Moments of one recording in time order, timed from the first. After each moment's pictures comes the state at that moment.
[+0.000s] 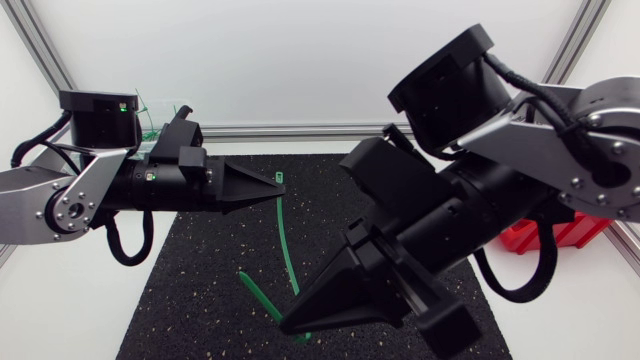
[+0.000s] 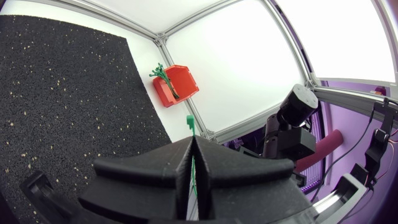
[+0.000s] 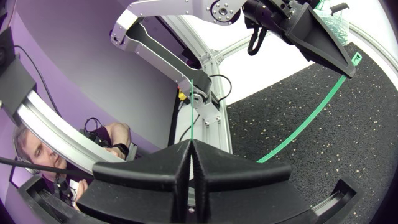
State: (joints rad) left arm -0.30 1.37 0.74 0.16 1.10 -0.66; right arm 0.79 1.29 1.04 -0.67 -1.01 -0.08
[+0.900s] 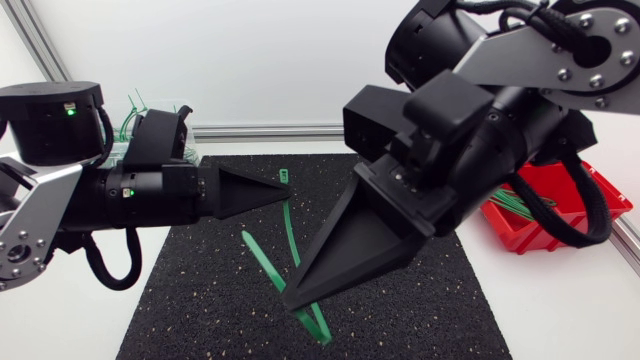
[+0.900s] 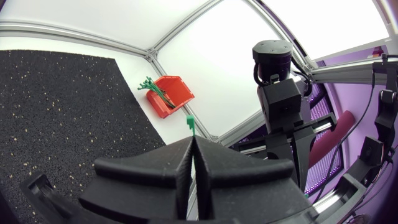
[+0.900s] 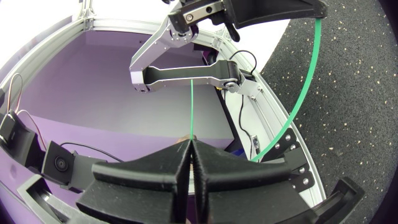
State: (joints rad) left arm -0.43 1.14 0.67 0.17 0.90 -0.65; right arm 0.70 1.42 1.30 -1.08 -1.26 0.24
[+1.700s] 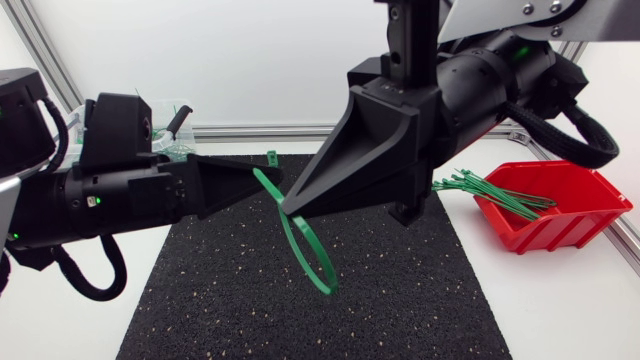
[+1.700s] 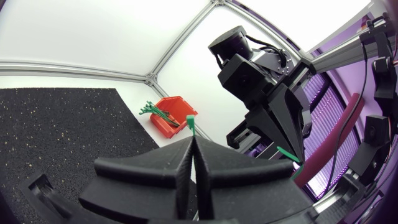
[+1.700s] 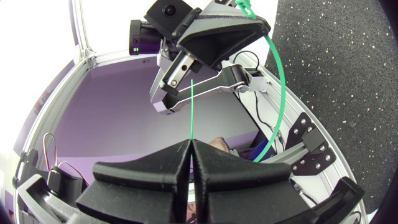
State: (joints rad) left arm -0.50 0.99 0.66 0.16 0.74 -0.58; right arm 0.60 1.56 1.50 -1.30 -1.36 0.34
